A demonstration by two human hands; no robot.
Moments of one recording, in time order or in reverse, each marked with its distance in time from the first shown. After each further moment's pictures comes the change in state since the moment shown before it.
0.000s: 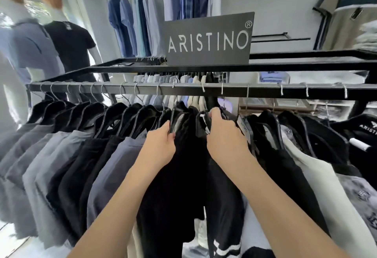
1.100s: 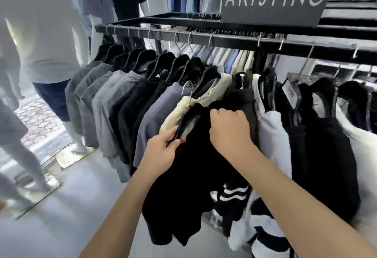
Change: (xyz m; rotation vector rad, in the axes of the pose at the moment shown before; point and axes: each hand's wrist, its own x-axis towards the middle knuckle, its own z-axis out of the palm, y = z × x) left_hand -0.155 -0.080 0.002 -0.418 0.148 -0.202; right_hand -0.068 -0.033 0.063 -0.254 -0.049 -0.537
